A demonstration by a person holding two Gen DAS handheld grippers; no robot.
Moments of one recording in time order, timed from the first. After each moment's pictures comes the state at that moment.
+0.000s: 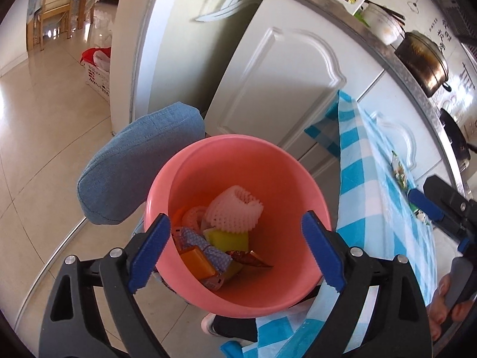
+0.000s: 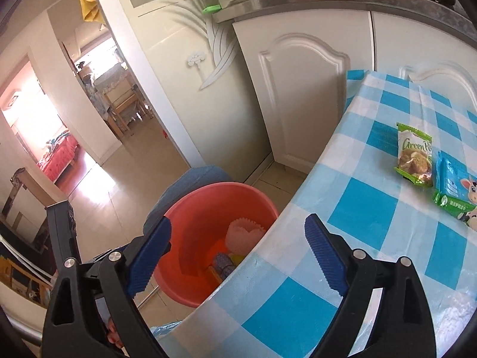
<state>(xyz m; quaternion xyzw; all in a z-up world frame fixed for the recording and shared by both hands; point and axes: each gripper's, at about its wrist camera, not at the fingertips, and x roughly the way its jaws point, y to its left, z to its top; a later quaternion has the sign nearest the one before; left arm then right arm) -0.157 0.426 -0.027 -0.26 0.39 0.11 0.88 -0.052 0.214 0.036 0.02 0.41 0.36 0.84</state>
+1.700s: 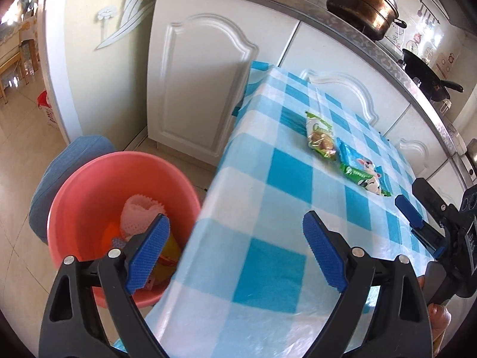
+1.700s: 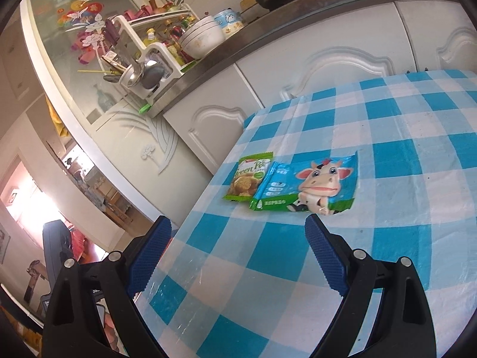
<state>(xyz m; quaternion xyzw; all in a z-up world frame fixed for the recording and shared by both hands) -0.087 0.270 0.032 -0.16 0.42 0.03 0.89 -0.028 -0.001 0.030 0.21 0.33 0.28 0.88</state>
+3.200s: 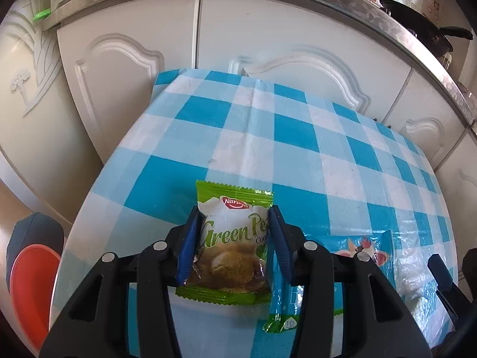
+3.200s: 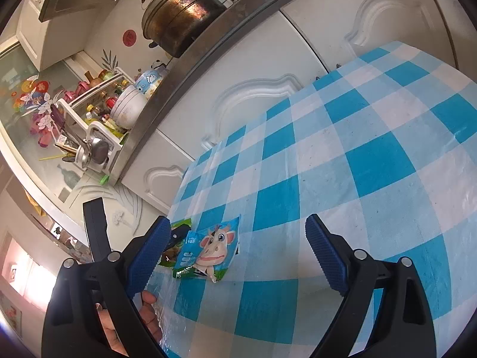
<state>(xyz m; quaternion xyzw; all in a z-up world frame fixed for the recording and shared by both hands) 0.077 0.133 0.015 -0.05 0.43 0.01 0.90 0.005 -0.122 0.007 0.33 0.31 0.18 0.88</state>
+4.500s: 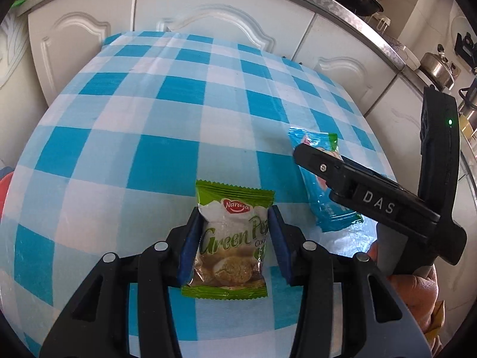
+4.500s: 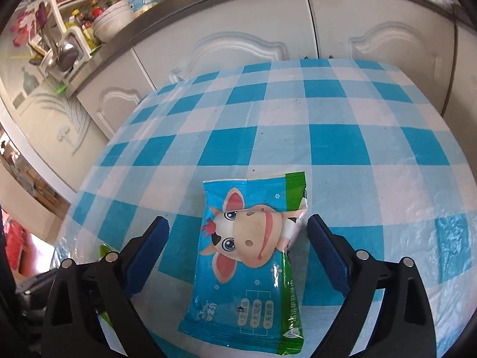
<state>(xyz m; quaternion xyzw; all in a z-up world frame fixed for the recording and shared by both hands) -0.059 0.076 0.012 -0.07 0.47 -0.12 0.87 -0.012 -0.102 -0.003 0.10 0.42 0.12 0.89</state>
